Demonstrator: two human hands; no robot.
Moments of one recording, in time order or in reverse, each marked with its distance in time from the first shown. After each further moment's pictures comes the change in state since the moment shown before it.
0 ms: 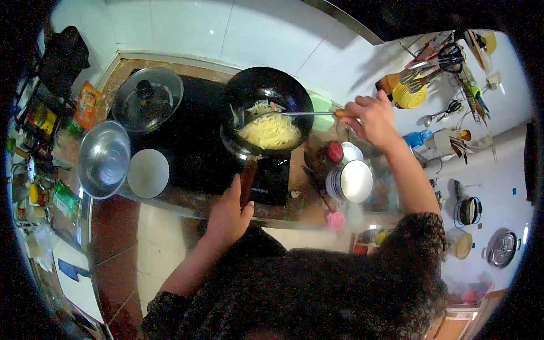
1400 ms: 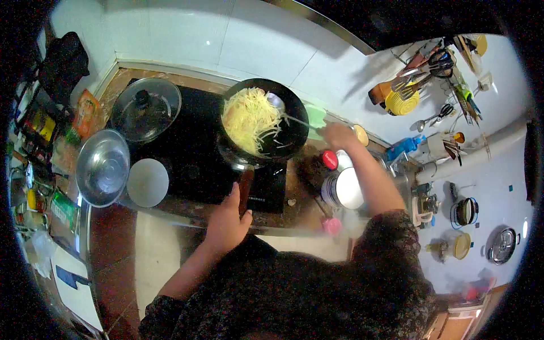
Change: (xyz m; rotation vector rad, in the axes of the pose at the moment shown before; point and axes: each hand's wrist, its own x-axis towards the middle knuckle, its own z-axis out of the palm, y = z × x) left_hand -0.002 0.007 -0.010 0.017 -0.028 -0.011; right_hand -0.002 0.006 0.149 0.117 -0.663 0.282
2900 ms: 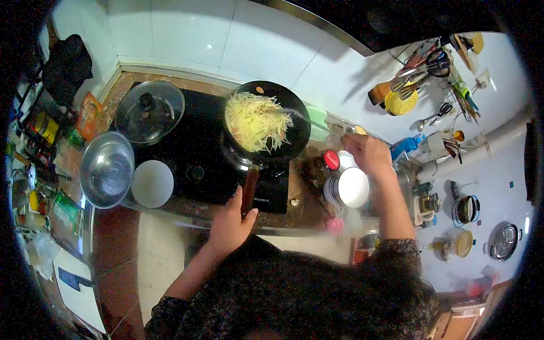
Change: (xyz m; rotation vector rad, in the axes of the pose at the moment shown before) left_hand -0.007 -0.003 -0.003 -0.040 0.008 0.018; right_hand -0.135 -0.045 -0.102 0.201 0.253 0.351
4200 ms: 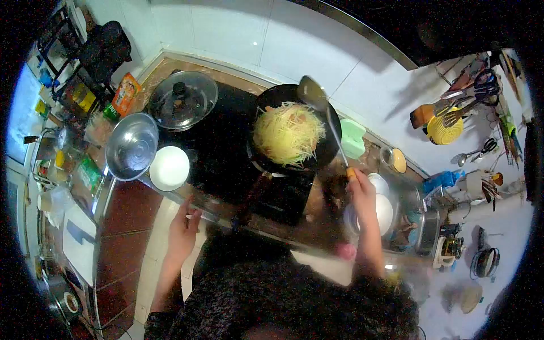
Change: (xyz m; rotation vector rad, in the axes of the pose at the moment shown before) left_hand -0.053 -0.070 -0.012 -0.272 0.540 -0.166; right_hand 0.000 0.011 0.139 1.171 0.027 0.048
